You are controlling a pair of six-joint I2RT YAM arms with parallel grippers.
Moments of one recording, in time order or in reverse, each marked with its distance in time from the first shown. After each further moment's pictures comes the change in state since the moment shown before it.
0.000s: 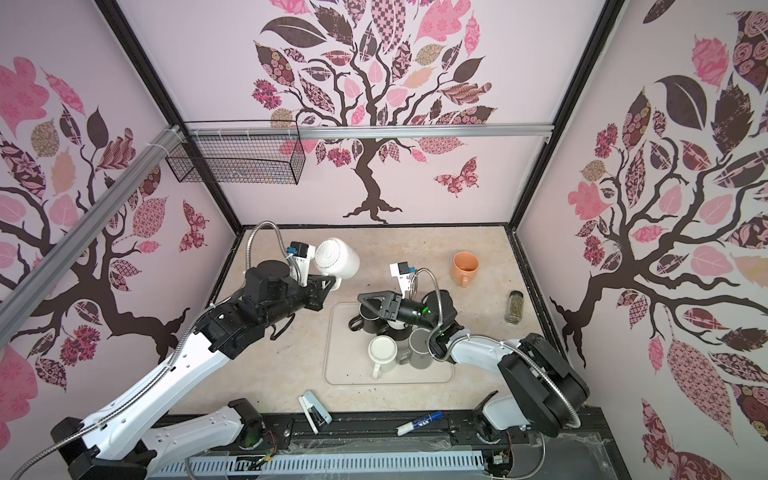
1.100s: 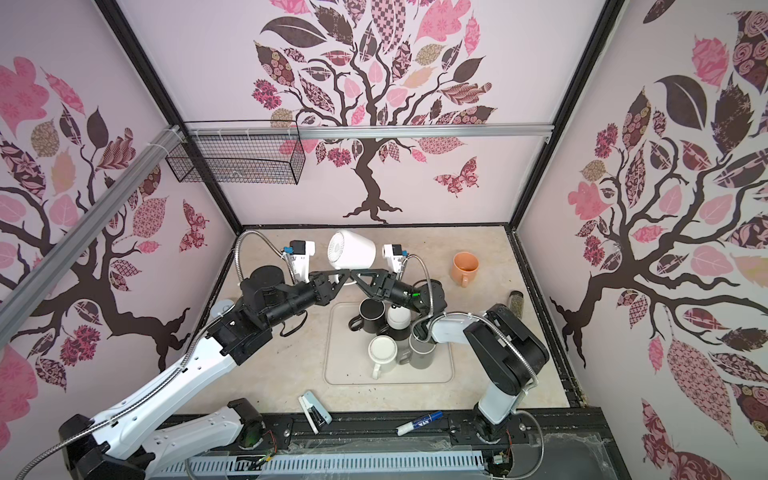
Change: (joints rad) left arm -0.005 -0.005 -0.166 0.407 0.211 -0.292; right arm -0.011 0.254 0.201 0.335 0.035 0.294
